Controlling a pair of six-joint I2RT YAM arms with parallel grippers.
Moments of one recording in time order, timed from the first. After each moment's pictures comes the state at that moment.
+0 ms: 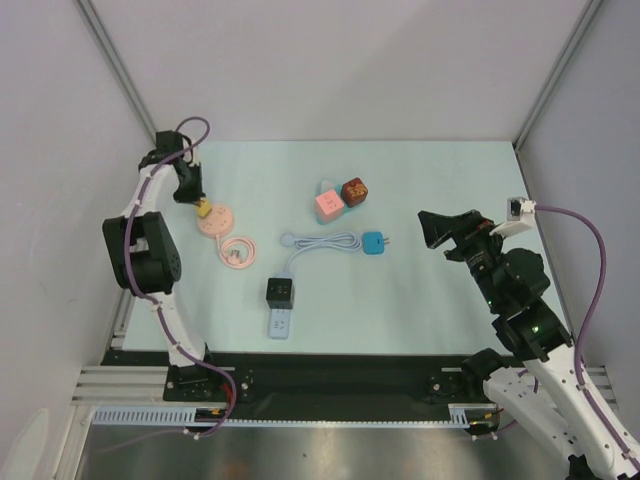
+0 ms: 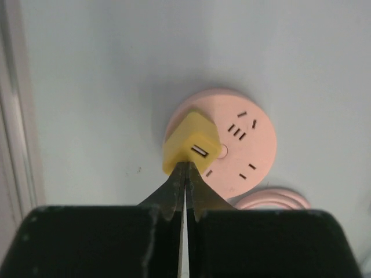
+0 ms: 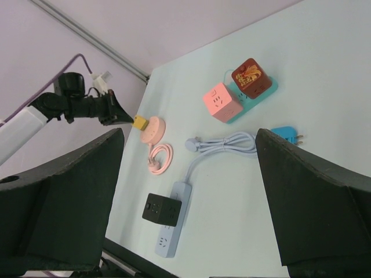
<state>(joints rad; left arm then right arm) 0.15 1.99 1.71 -0.72 0.02 0.05 0.48 0.55 0.74 -0.15 0.19 0.71</state>
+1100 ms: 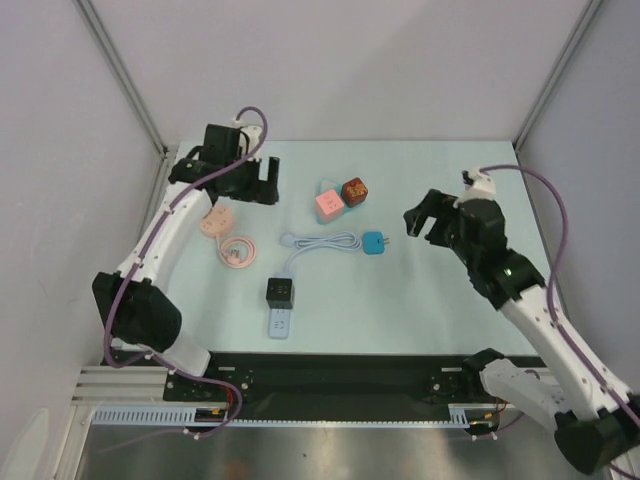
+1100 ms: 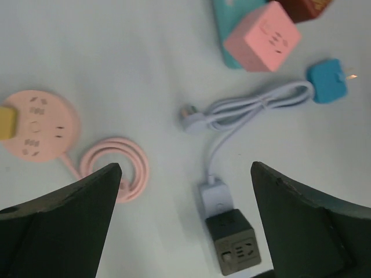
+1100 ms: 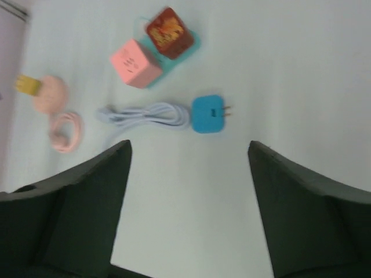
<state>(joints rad) -0.23 1.58 1.60 -0.83 0.08 -0.04 0.44 0.88 0.93 -0.38 0.18 0.54</state>
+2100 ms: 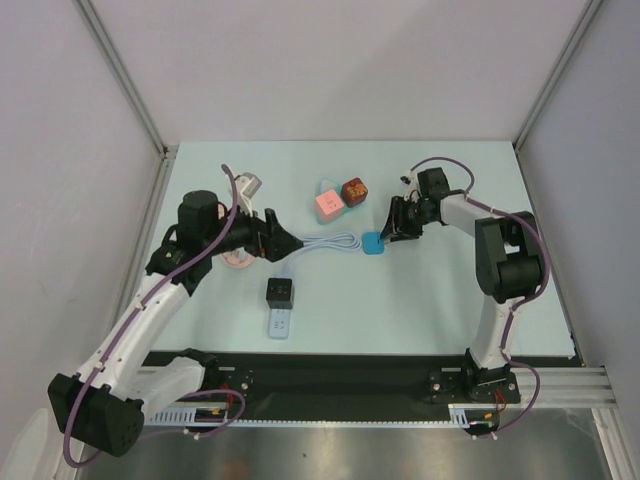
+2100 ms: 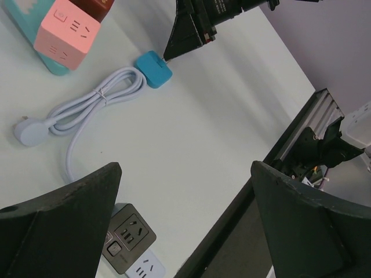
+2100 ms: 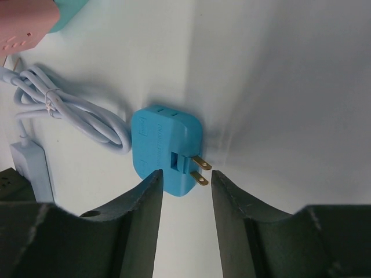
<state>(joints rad) -0.32 1.00 0.92 -0.35 0.61 -0.28 0.20 1.94 1.28 -0.39 -0.49 0.27</state>
